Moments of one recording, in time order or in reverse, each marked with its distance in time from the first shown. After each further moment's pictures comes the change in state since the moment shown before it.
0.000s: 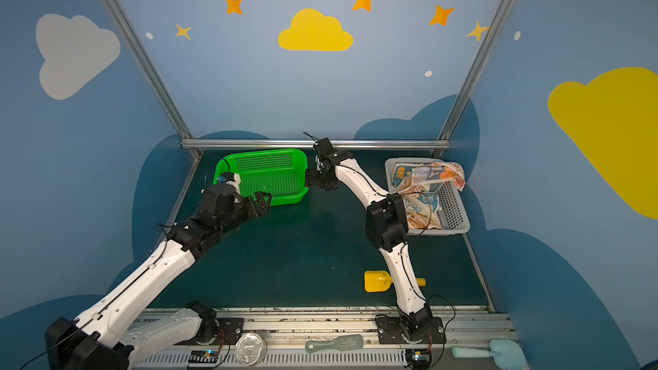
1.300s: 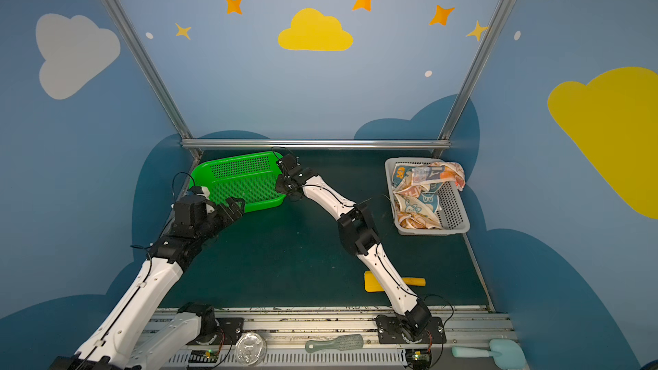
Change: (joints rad) left arm 0.301 -0.152 -0.179 0.007 0.144 -0.069; right arm 0.215 0.268 0.240 0.266 0.185 0.367
